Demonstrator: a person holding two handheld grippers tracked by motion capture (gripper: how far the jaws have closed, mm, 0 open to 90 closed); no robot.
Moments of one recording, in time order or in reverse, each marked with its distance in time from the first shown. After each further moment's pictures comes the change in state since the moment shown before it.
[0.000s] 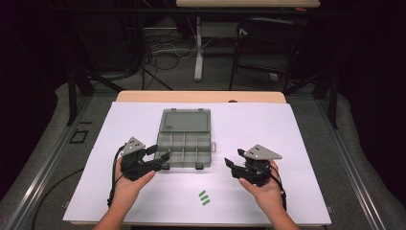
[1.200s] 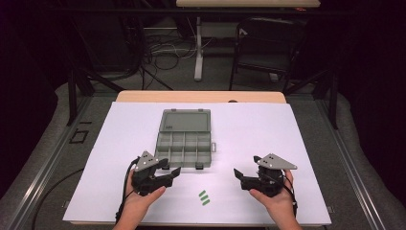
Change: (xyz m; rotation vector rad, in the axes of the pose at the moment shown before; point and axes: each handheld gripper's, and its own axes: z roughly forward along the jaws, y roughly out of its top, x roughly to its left) left arm -0.040 -0.023 0.006 0.065 -0.020 0.053; right arm -0.007 -0.019 -0.031 0.015 -0.046 0.052
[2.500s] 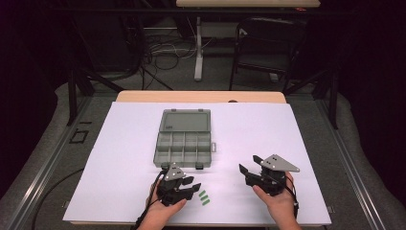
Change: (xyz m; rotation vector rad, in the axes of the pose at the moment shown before) left arm -0.042 -0.022 0.050 0.148 -0.135 0.046; right arm -0.009 -0.009 0.002 -0.040 -0.041 -0.008
